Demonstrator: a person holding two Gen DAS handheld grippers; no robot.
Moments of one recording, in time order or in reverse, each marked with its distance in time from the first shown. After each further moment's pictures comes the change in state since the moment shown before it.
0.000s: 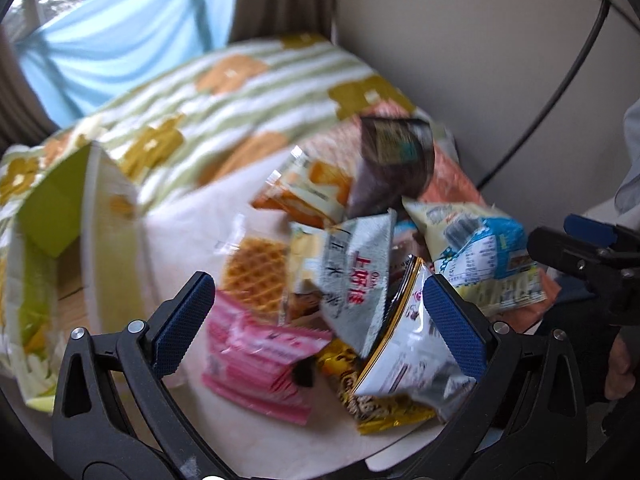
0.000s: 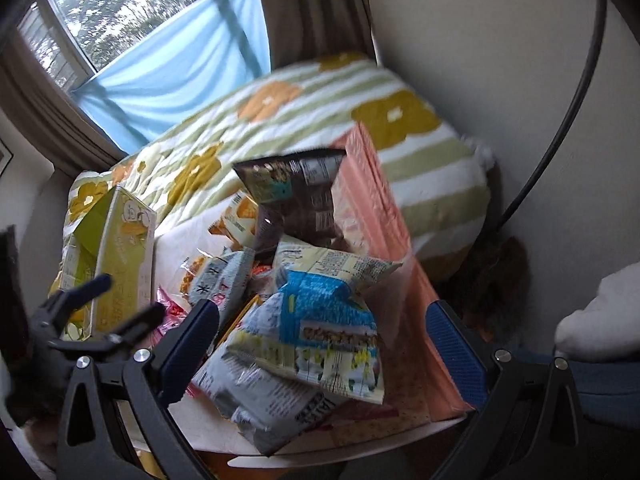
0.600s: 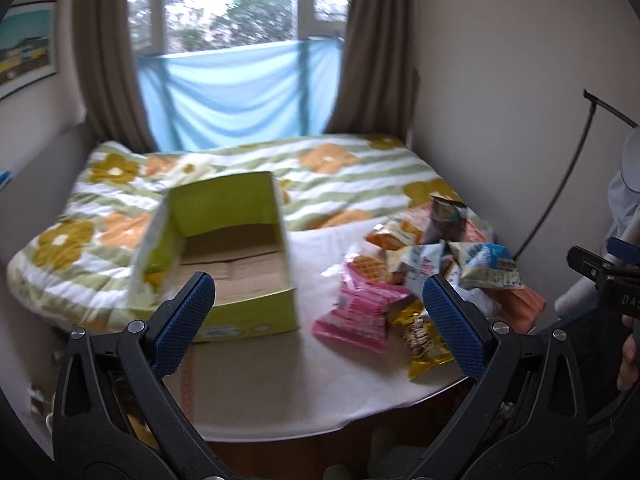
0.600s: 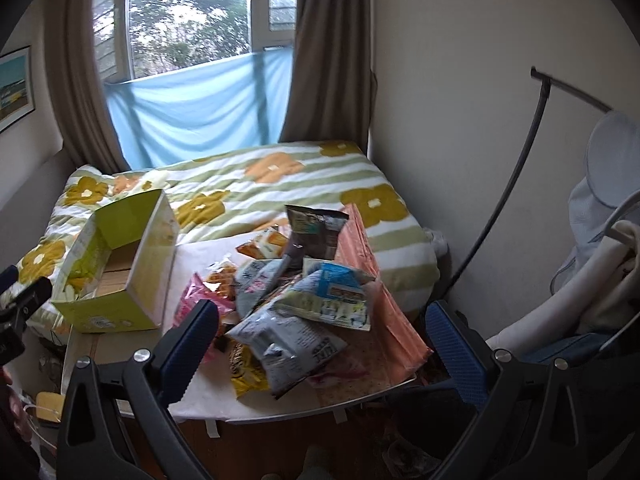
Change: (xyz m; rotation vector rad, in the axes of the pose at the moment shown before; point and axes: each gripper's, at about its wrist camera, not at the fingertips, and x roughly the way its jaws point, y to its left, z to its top) left arm -0.215 0.055 -0.132 -0.194 -0.395 0.191; right arm -0.140 0.078 -0.096 -0.204 -0.343 -0.183
